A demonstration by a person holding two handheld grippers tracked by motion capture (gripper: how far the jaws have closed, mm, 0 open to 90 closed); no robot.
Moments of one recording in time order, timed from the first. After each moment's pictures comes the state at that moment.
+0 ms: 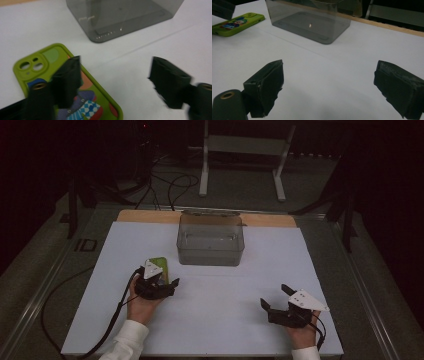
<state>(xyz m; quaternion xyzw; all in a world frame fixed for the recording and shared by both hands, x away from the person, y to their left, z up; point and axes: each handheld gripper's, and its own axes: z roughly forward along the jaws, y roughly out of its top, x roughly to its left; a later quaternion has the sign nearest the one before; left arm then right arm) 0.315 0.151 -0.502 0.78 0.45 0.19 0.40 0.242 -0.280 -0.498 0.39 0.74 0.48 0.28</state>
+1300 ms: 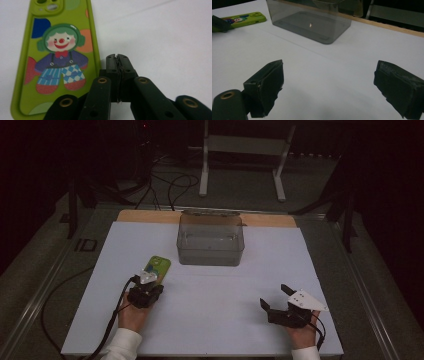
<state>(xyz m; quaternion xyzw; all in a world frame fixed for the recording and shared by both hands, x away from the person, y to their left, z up) 0.301 0.175 -0.518 0.79 0.49 0.17 0.34 0.242 -0.279 -0.499 0.39 0.74 0.47 0.28</state>
